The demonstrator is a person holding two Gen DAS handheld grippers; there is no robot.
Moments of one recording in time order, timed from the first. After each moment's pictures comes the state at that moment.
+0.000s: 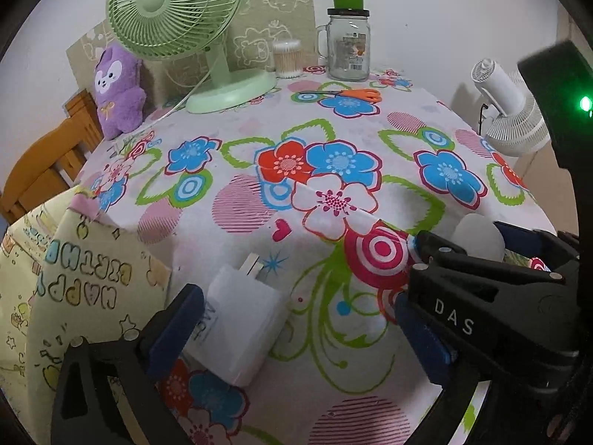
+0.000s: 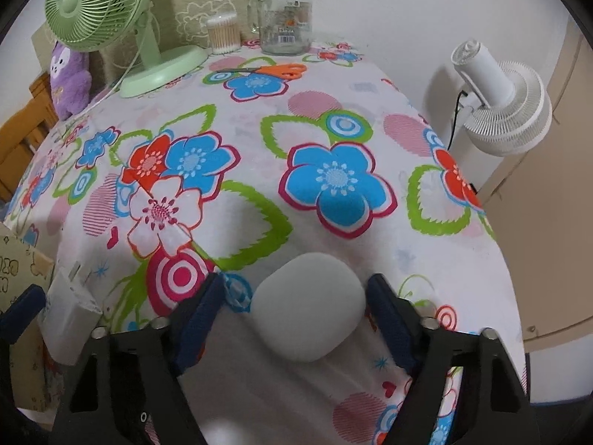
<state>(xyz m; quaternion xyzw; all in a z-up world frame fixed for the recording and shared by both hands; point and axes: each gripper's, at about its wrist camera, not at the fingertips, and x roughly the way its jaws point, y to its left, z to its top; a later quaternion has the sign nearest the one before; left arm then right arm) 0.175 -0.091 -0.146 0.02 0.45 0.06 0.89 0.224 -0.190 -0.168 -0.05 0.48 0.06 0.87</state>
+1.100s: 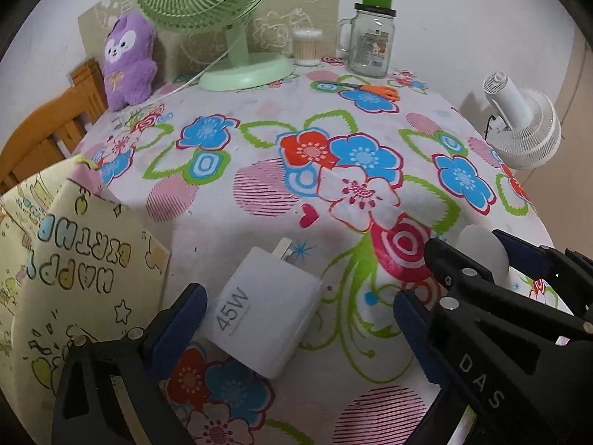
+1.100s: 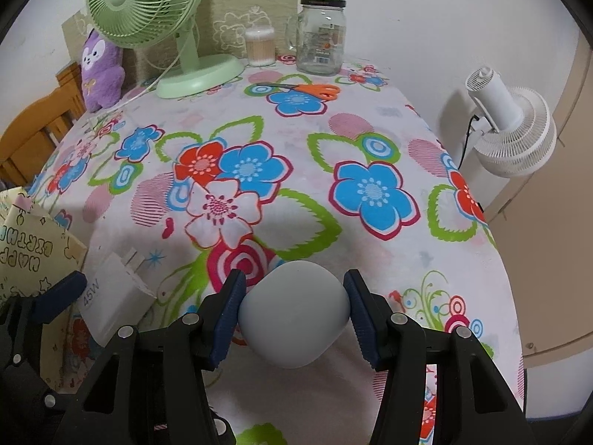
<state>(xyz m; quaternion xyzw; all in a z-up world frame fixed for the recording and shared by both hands) 0.169 -0.062 -0.149 -0.03 0.47 0.06 0.88 0.196 -0.159 -0.147 -0.06 0.47 0.08 0.88</state>
